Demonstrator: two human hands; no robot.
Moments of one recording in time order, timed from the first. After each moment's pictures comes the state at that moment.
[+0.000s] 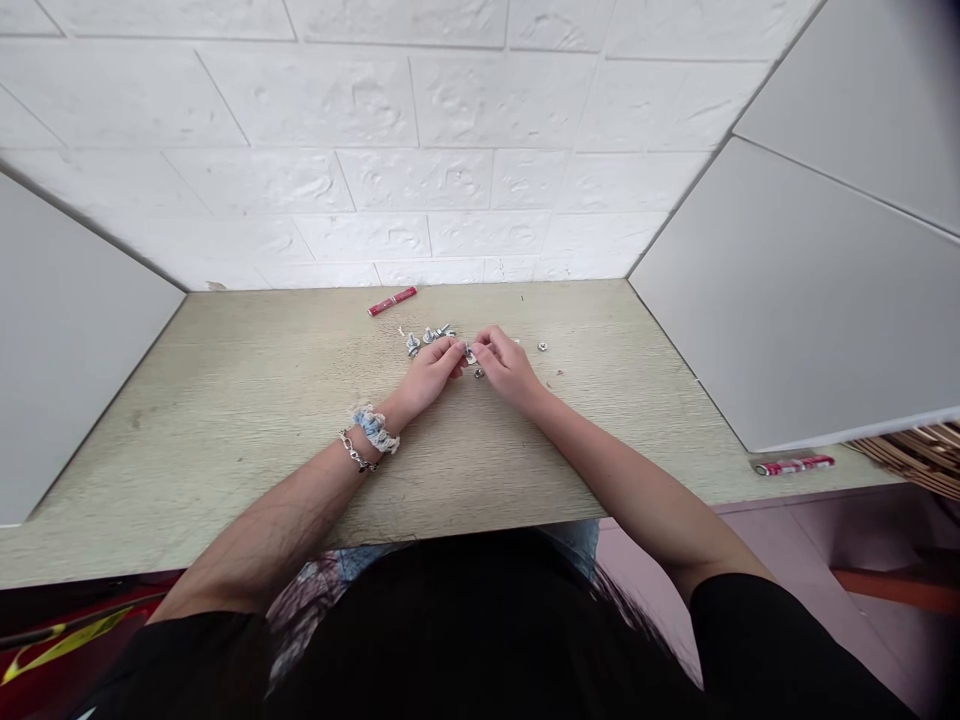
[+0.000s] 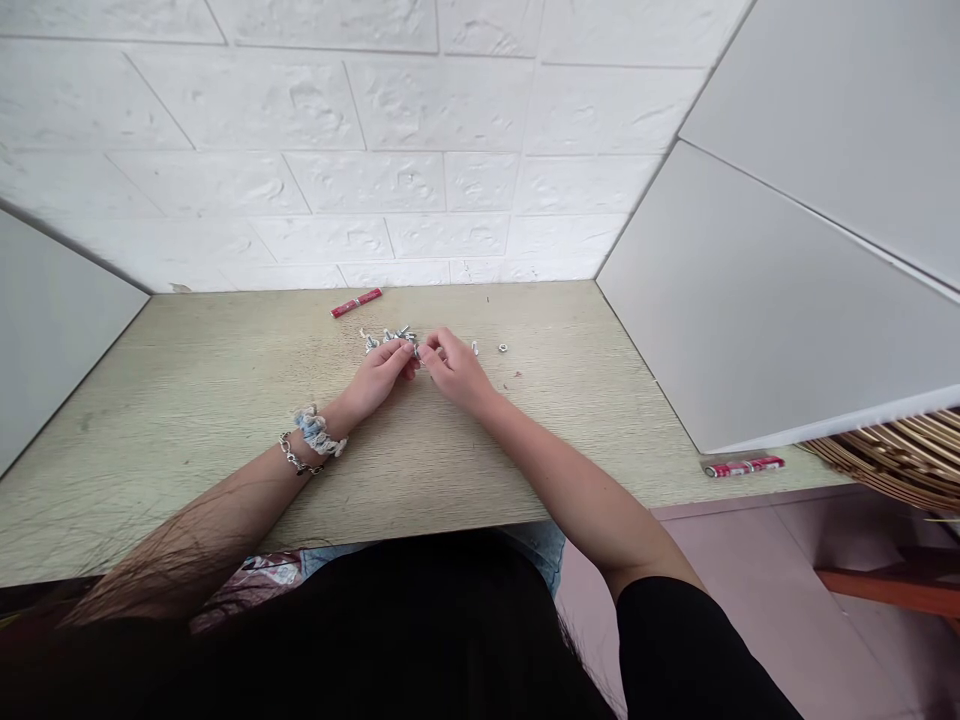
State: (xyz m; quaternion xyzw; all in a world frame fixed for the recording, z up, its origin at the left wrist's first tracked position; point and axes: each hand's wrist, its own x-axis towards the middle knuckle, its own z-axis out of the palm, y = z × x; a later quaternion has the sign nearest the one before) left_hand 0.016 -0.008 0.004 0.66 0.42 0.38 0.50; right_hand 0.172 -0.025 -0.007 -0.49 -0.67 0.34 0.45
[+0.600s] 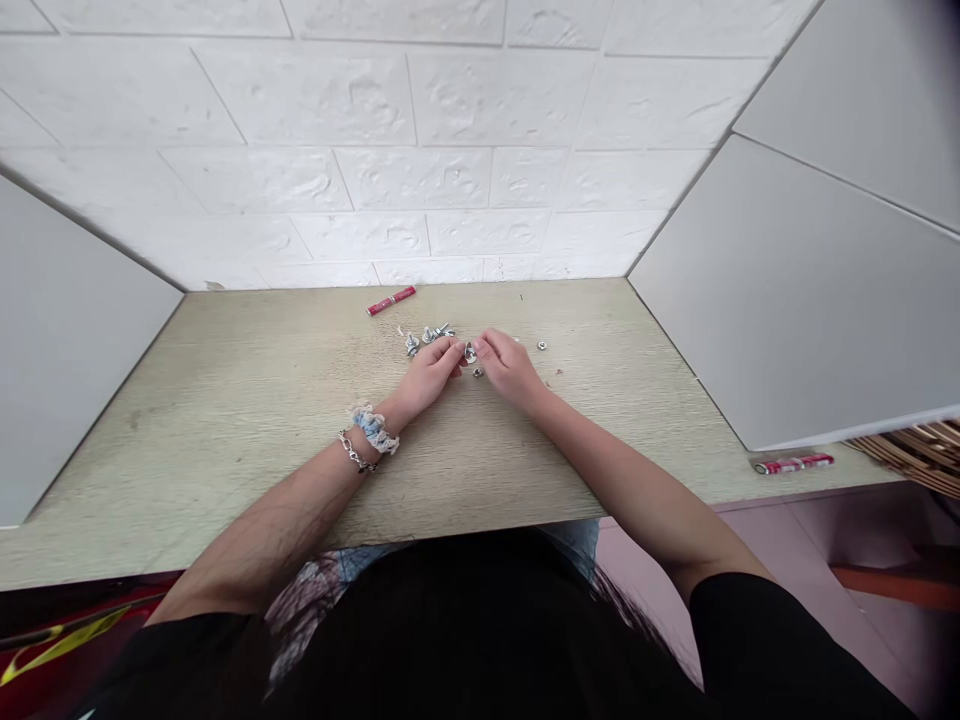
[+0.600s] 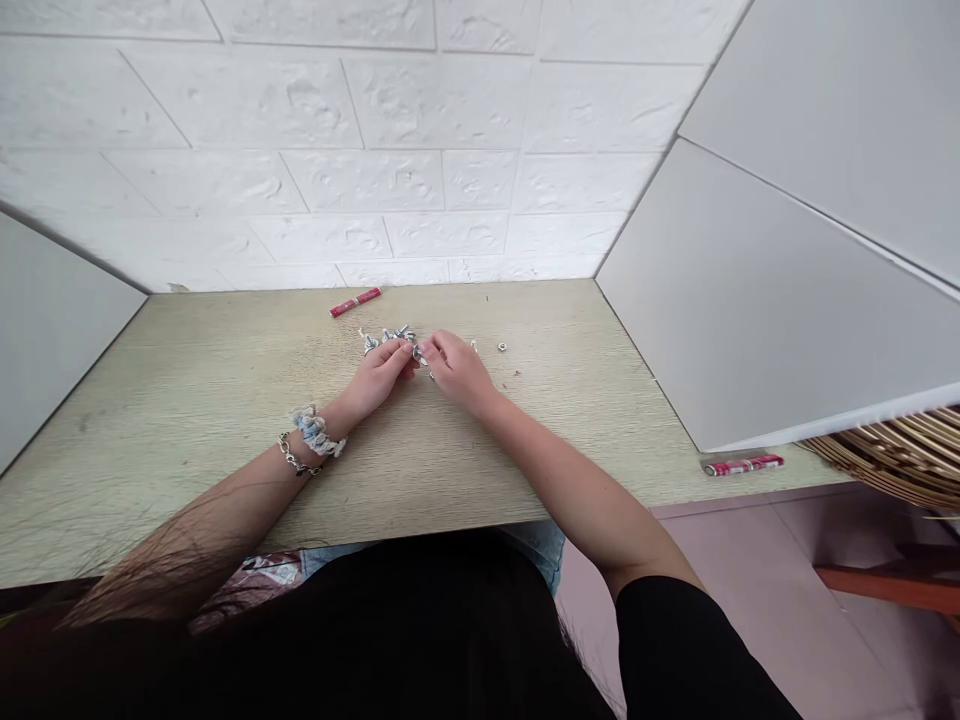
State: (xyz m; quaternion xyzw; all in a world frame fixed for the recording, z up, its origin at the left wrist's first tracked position) left_hand 0.016 -0.008 0.001 0.66 0.43 0.37 0.49; right_hand 0.174 -0.026 -0.005 -0.50 -0.68 0.31 0.43
